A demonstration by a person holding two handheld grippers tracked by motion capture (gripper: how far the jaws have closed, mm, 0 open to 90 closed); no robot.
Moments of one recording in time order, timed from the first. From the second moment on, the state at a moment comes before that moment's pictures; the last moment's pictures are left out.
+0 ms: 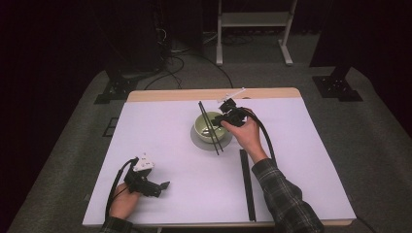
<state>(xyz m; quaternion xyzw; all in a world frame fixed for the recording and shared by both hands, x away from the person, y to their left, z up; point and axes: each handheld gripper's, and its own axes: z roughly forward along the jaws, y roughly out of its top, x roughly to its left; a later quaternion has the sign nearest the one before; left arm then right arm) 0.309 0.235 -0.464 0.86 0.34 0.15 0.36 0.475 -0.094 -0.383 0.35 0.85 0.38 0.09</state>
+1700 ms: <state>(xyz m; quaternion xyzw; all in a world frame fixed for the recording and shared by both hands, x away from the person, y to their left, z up) 0.309 0.235 -0.464 0.86 0.34 0.15 0.35 0.415 -0.103 -0.377 0.31 0.86 0.41 0.07</state>
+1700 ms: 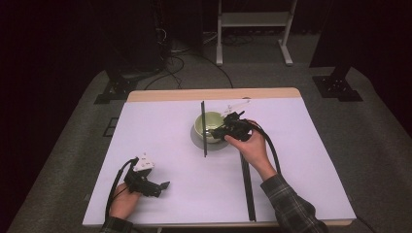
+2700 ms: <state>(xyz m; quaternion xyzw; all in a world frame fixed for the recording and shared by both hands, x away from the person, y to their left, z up) 0.309 0.235 -0.464 0.86 0.34 0.15 0.36 0.350 -0.087 -0.402 0.22 0.89 0.41 0.03</state>
